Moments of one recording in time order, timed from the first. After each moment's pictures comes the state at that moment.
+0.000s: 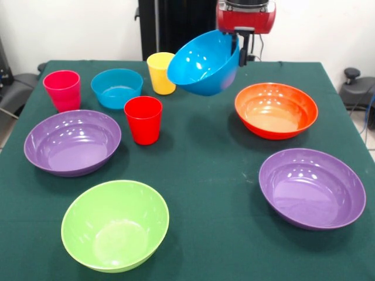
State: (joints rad) arm -0.19 -0.83 0.04 2.07 -0.01 0.23 1.74
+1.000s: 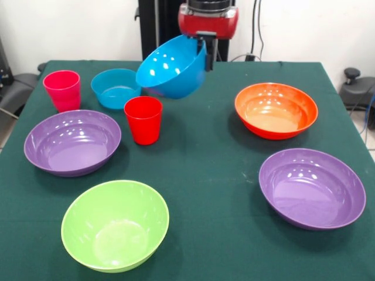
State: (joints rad) arm -0.37 -0.81 0.09 2.07 -0.05 0.23 1.74
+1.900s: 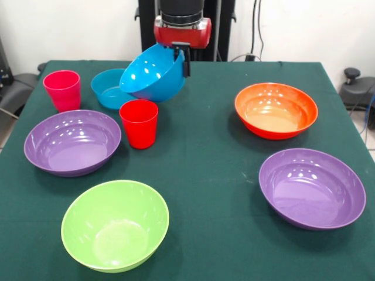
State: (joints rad) arm -0.50 -0.75 0.14 2.07 -0.16 0.23 1.74
